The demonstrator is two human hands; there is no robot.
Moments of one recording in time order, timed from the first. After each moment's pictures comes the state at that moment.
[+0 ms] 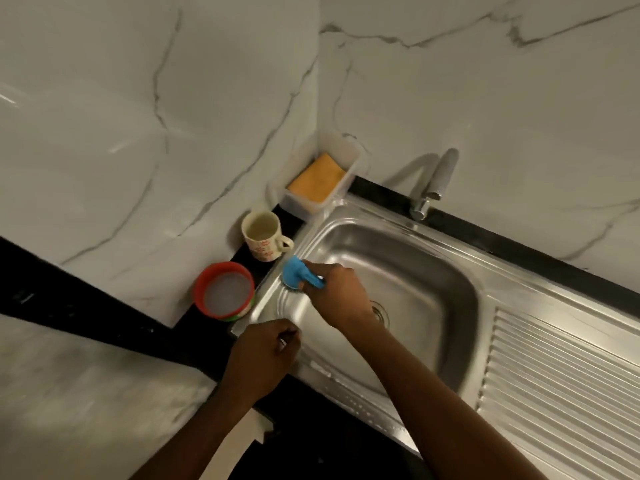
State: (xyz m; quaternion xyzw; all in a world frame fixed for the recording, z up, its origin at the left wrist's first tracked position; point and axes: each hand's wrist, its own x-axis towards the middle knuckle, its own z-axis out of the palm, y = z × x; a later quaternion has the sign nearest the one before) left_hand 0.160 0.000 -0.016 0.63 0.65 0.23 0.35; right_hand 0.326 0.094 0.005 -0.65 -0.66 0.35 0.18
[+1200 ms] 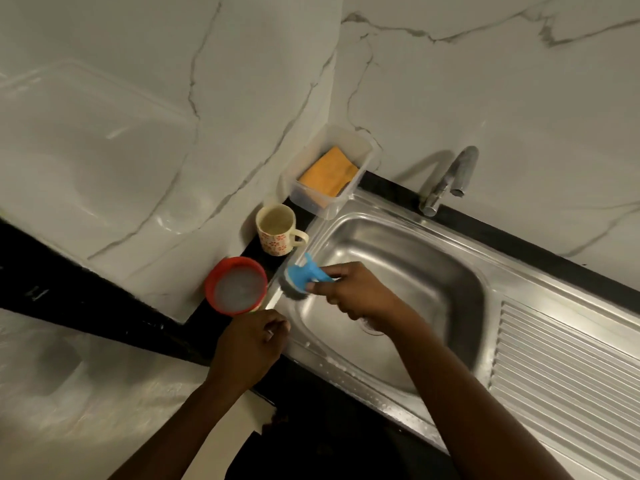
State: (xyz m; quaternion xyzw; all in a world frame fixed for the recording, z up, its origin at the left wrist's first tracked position) left_hand 0.106 0.005 -0.029 0.62 0.65 0.26 0.36; right_hand 0.328 0.091 0.027 -0.58 -0.52 0.60 0.20
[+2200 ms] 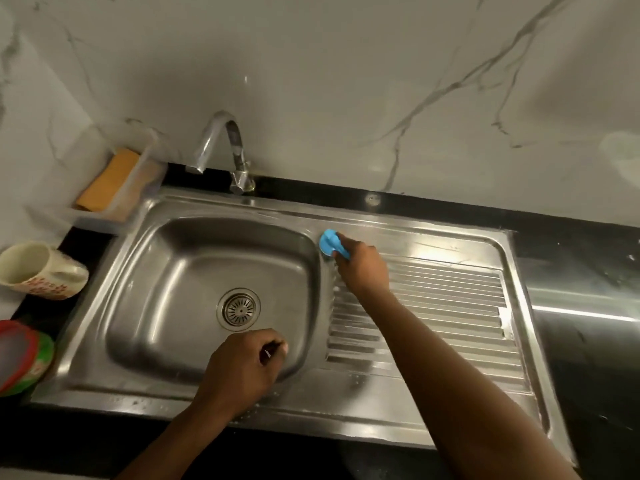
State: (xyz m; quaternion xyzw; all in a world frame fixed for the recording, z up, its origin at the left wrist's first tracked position) left_hand 0.397 -0.022 -0.020 0.77 0.52 0.11 0.34; right_hand 0.678 0.039 -0.067 -0.83 -0.47 0.20 0.22
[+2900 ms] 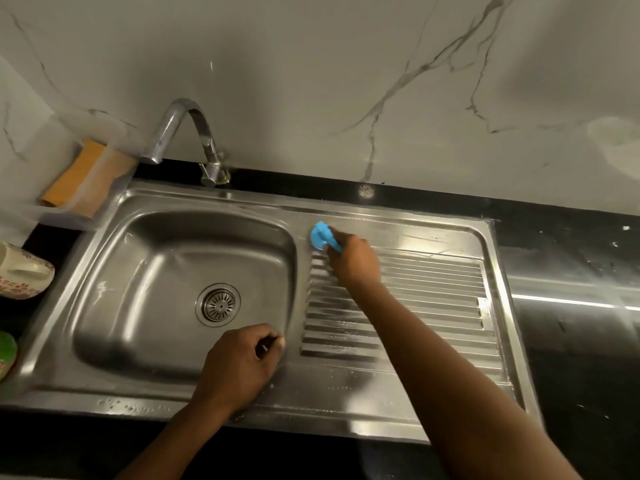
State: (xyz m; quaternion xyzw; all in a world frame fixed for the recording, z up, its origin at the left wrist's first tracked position) left_hand 0.438 -0.040 -0.029 0.76 0.52 0.12 0.37; right_hand 0.708 0.025 -0.070 -0.83 -0.46 0.22 0.23
